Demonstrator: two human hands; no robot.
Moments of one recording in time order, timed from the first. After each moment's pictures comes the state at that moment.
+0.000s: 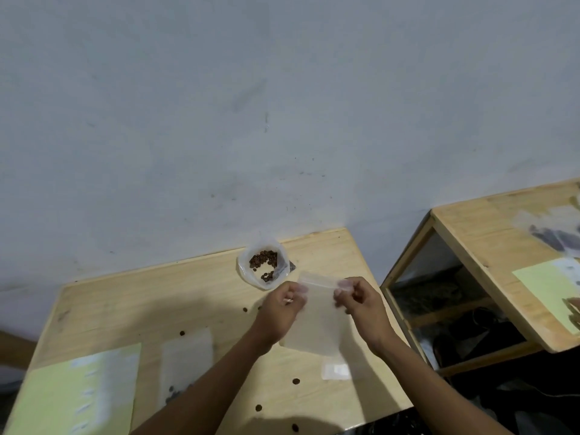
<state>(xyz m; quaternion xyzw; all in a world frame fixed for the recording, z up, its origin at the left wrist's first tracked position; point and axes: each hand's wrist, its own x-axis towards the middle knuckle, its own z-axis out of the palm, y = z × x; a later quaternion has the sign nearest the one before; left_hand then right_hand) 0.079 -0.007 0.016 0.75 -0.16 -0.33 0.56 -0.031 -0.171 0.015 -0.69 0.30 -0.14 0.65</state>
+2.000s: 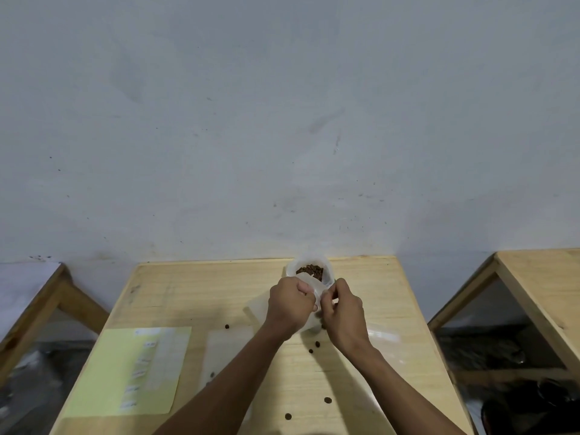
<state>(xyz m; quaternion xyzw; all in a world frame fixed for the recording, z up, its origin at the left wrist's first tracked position) 0.094 0.028 0.091 0.85 -0.05 -0.17 0.50 0.041 -0.080 0.044 -0.84 0.22 -0.11 0.49</state>
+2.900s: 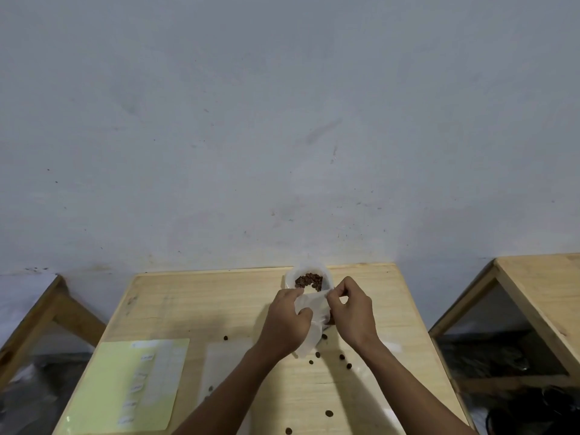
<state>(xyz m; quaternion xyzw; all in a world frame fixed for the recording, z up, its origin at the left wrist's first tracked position) 0.094 0.041 0.067 0.87 -0.16 -0.13 0.44 0.052 -0.100 0.059 -0.80 0.26 -0.14 0.53</state>
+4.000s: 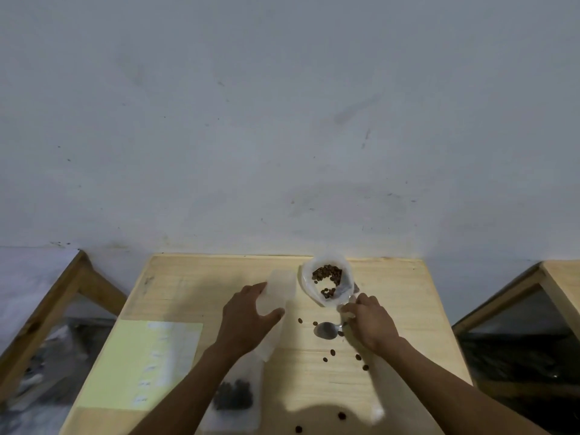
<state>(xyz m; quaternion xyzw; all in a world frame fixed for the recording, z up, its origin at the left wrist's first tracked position) 0.134 0.118 0.033 0.95 -0.10 -0.07 0.30 0.078 -0.144 -0.025 -0.98 0.07 0.13 0.16</state>
